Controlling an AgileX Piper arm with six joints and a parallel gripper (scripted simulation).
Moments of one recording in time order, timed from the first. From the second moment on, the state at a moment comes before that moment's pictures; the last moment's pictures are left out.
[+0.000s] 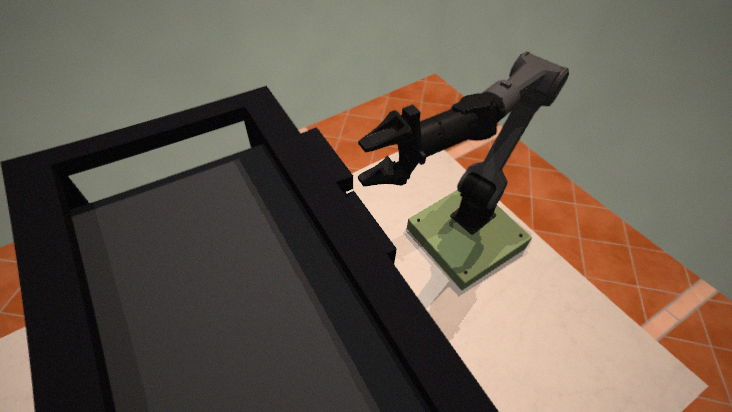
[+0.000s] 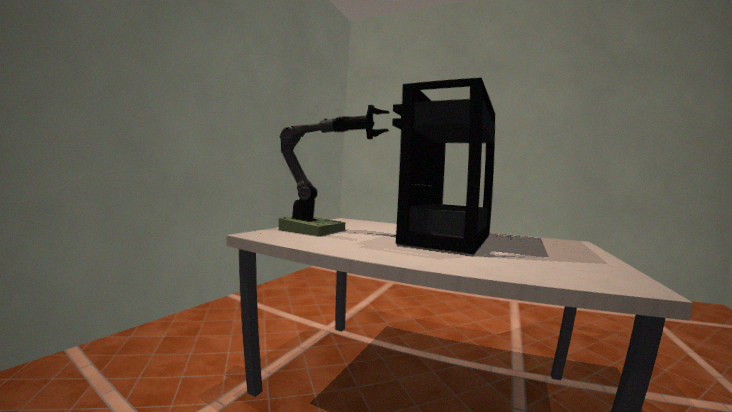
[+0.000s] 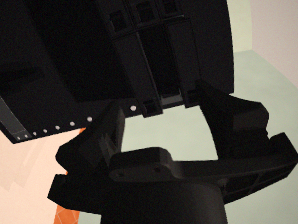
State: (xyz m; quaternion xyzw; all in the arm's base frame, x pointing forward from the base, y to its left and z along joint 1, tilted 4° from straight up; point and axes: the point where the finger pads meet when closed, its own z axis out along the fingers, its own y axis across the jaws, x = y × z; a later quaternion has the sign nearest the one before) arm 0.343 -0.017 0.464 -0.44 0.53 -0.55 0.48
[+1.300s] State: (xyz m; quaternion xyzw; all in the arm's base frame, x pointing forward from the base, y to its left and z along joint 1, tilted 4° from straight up) arm 0.343 -0.017 0.464 -0.44 0.53 -0.55 0.48
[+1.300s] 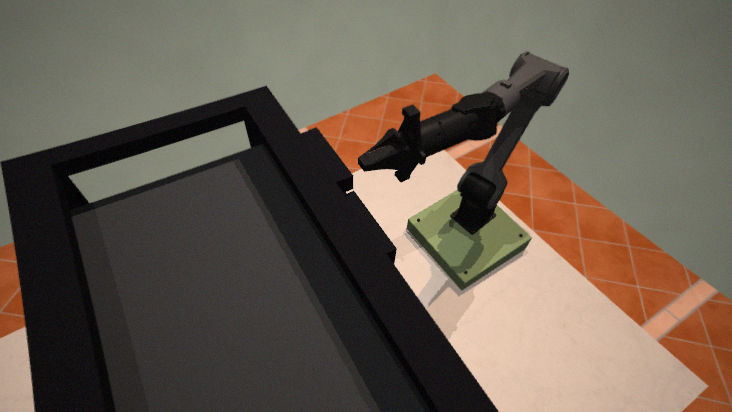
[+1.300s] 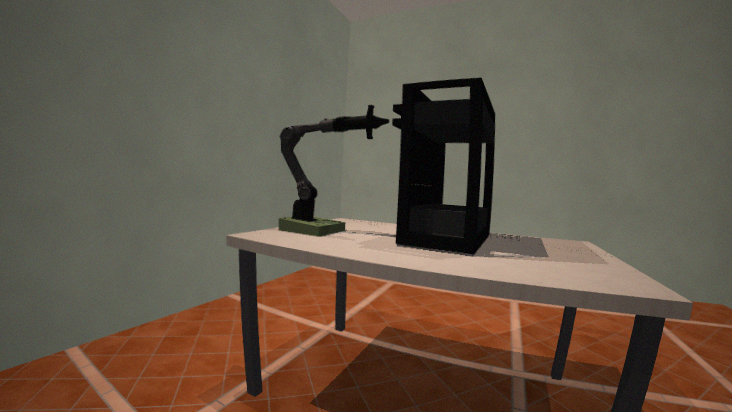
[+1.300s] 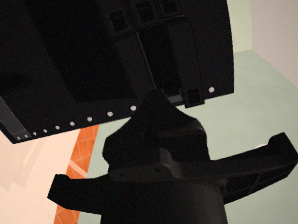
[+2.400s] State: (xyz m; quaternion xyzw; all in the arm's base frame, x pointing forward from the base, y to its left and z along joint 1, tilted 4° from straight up) arm 0.332 0.089 0.473 -0.44 0.53 -0.55 0.48
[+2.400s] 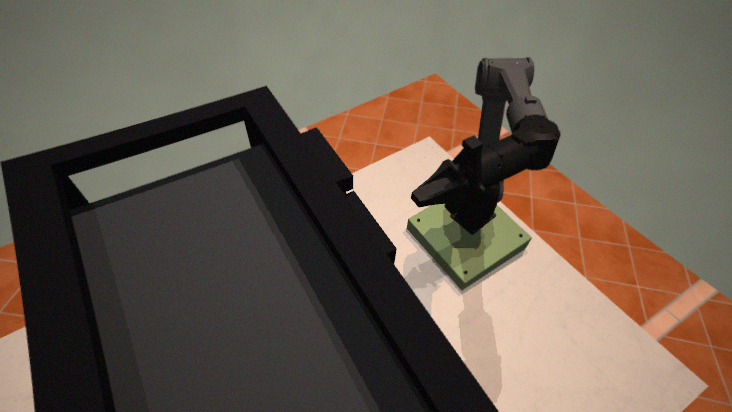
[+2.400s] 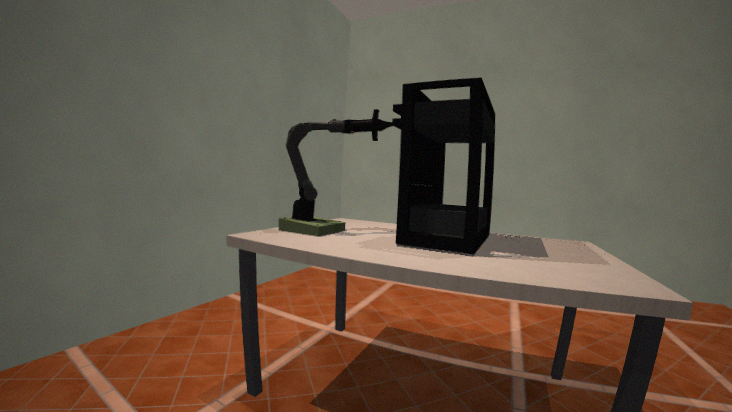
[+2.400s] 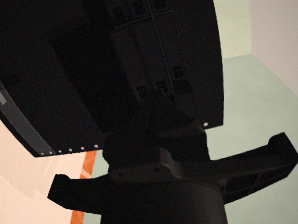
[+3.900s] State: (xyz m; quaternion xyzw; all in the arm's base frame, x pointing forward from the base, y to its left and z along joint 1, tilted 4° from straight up) arm 0.406 0.084 0.479 -0.44 0.53 -0.55 0.48
